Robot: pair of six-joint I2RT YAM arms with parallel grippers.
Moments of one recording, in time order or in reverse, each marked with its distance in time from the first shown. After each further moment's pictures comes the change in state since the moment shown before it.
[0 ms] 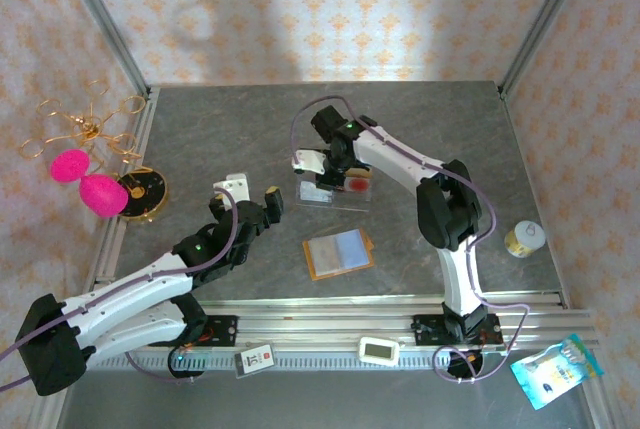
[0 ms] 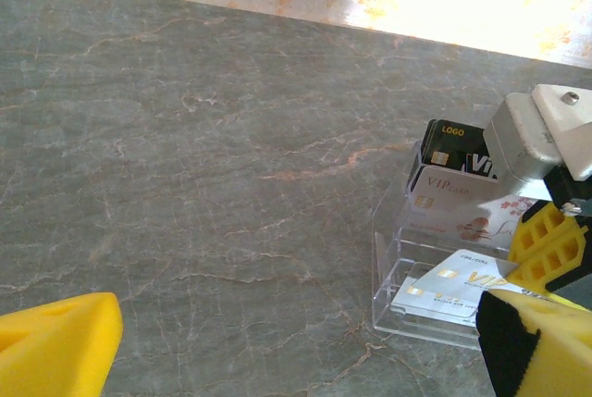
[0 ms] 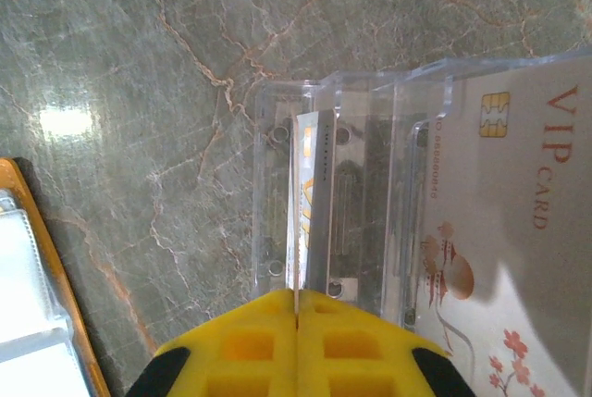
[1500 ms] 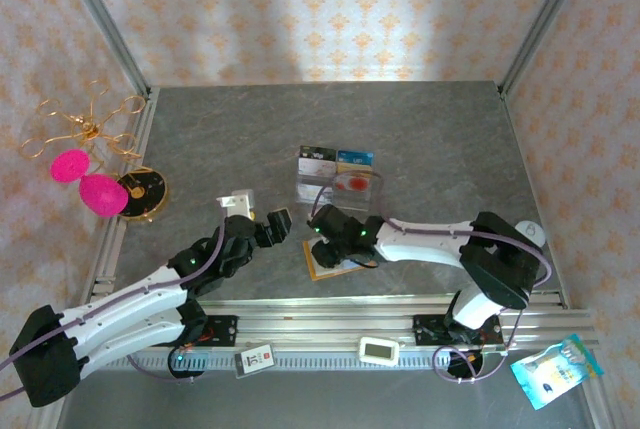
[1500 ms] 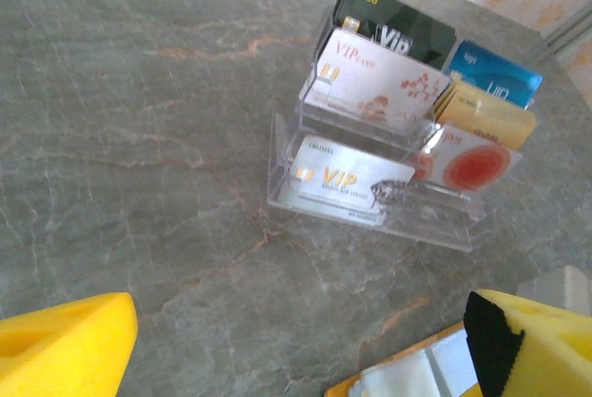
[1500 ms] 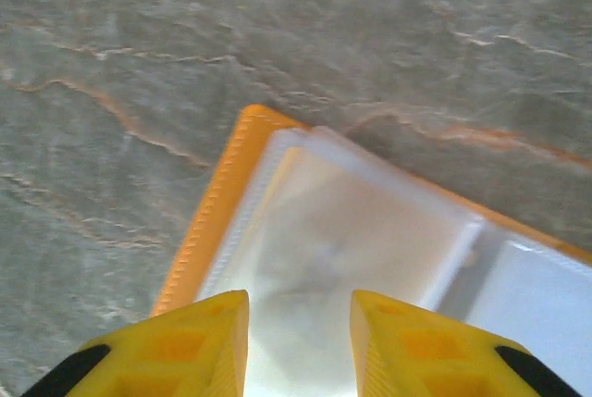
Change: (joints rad) left arm 0.006 -0.108 -0.176 0.086 0.332 -0.167; right arm 0.406 -0.495 -0.912 0.643 0.289 1.221
